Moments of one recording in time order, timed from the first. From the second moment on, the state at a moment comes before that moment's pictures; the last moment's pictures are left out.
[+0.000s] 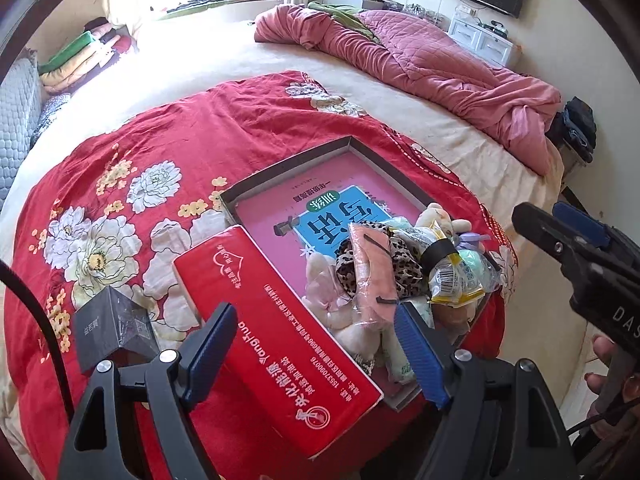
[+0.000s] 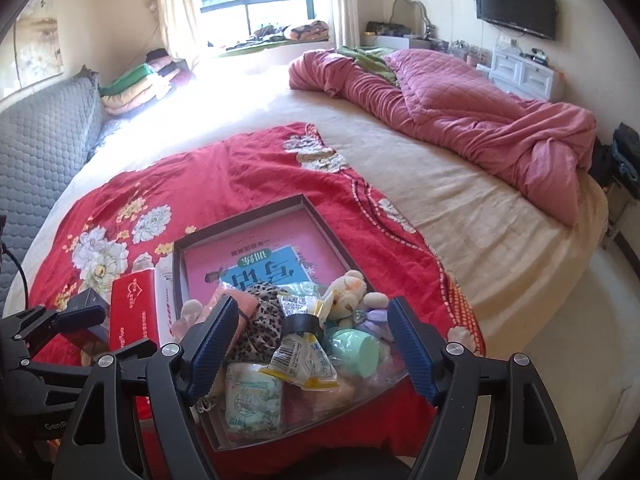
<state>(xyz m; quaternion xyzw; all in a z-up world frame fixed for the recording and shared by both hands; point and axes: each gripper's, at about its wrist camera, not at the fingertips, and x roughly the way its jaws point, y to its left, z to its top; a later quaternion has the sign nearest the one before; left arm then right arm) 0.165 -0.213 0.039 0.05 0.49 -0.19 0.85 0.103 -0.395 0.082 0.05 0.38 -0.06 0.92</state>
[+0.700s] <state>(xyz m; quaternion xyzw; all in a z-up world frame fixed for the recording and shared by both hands) 0.098 -0.152 0.072 0.03 0.44 -0.16 0.88 0.004 -0.335 0.121 0.09 0.30 -0.07 0.95</state>
